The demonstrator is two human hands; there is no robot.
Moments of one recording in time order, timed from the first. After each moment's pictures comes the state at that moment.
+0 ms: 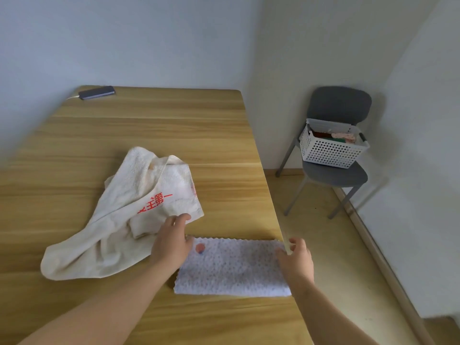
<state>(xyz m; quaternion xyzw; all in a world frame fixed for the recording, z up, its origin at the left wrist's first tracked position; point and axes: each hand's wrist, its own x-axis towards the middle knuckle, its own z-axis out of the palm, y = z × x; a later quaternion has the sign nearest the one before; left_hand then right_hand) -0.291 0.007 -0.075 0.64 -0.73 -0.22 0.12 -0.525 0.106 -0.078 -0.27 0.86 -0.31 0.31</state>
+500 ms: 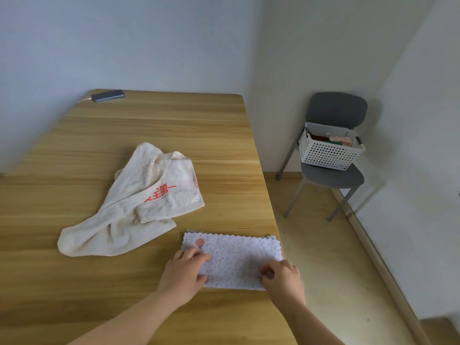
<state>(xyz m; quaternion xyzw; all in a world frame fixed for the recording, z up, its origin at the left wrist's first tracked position) -0.289 0.102 -0.086 0.51 -0.83 -0.22 0.00 -0.499 0.171 -0.089 -0.47 0.84 -0.10 0.25</state>
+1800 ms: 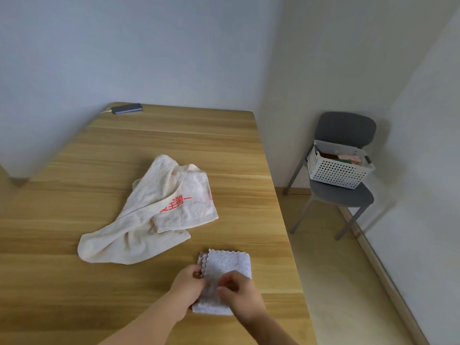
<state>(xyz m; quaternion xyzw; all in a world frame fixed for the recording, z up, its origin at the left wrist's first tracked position) -0.279 0.094 -0.088 0.67 -0.44 -0.58 0.17 -0.407 0.151 -0.069 -0.46 0.67 -0.32 0.49</state>
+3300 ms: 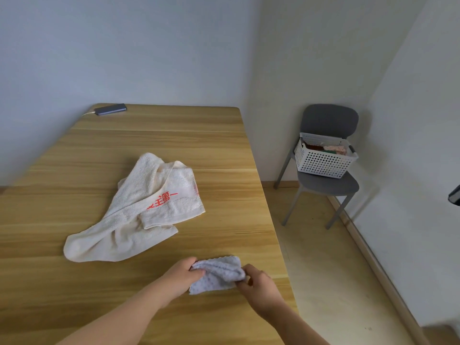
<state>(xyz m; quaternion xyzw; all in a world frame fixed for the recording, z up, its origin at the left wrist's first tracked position) -0.276 0.094 -0.072 0.56 -0.63 -0.54 0.04 -0.461 0.177 -0.069 -0.51 0.72 -0.23 0.41</state>
